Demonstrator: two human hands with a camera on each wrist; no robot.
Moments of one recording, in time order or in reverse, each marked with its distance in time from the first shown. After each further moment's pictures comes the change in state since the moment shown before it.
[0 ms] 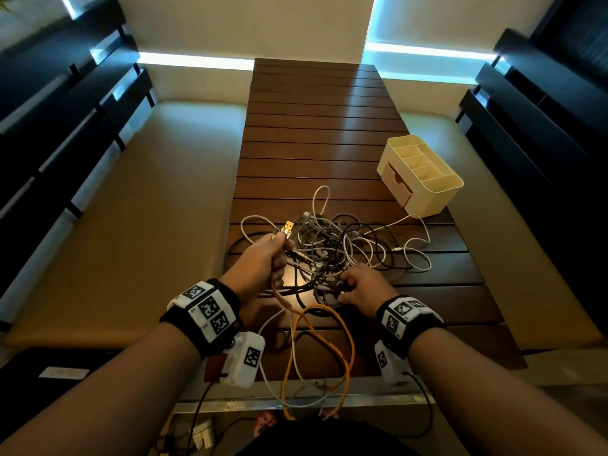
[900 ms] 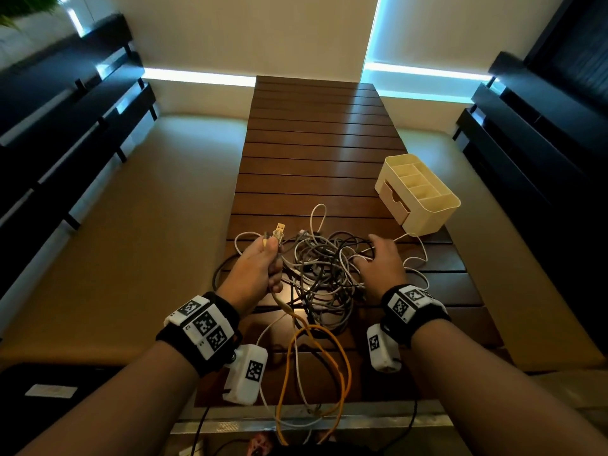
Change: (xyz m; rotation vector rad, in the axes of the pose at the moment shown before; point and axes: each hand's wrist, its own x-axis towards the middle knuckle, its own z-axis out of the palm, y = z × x) left_hand 0.012 0.011 0.001 -0.107 0.044 0.111; right_hand 0.032 -0.005 -0.052 0.296 0.416 0.109
